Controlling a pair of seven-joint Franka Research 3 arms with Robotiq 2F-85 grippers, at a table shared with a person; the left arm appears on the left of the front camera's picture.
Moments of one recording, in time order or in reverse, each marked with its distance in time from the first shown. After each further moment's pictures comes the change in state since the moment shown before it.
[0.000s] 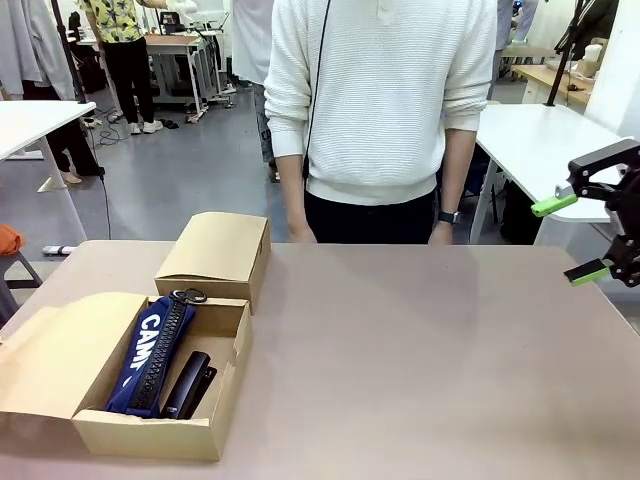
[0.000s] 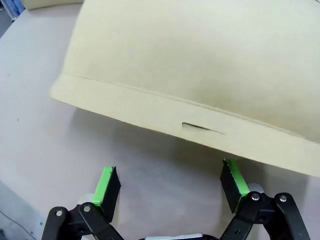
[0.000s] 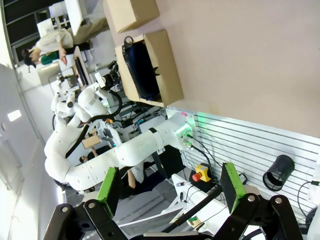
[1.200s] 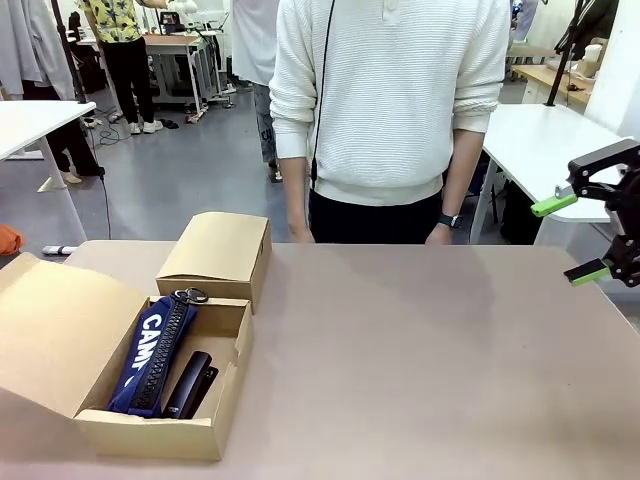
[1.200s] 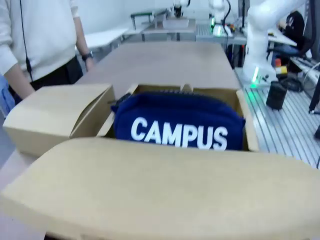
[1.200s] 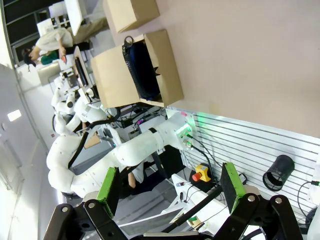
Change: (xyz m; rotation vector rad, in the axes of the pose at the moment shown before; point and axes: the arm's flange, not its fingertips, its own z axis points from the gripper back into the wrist) left arm 0.098 -0.041 -0.010 -0.114 -0.554 -0.069; right arm 0.000 0.000 0.000 0.000 0.000 0.000
